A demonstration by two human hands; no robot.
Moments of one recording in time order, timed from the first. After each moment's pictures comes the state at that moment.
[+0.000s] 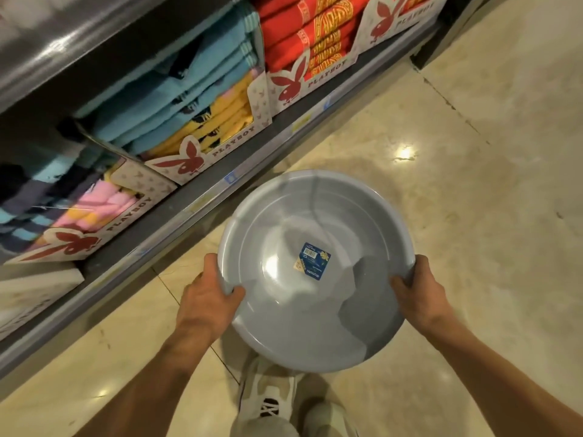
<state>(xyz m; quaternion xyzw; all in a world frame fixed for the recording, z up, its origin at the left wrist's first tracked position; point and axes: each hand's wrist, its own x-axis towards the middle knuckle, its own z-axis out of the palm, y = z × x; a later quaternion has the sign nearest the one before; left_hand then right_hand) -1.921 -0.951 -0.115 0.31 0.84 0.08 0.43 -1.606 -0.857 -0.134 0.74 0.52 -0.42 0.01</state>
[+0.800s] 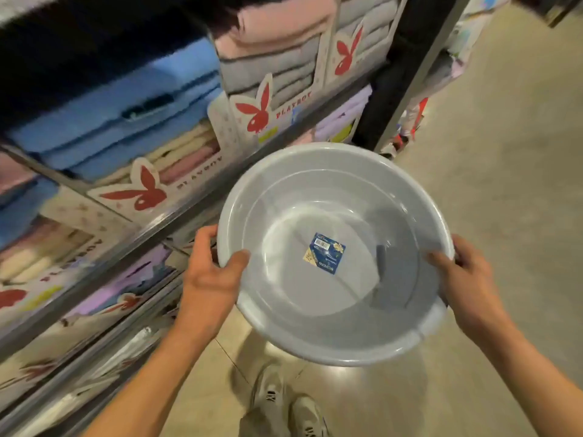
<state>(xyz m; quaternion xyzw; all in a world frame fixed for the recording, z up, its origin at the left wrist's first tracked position) -1.903 -0.862 0.381 0.33 0.73 0.46 0.39 -1.573 -0.780 0.387 0.70 0.49 -0.44 -0.30</state>
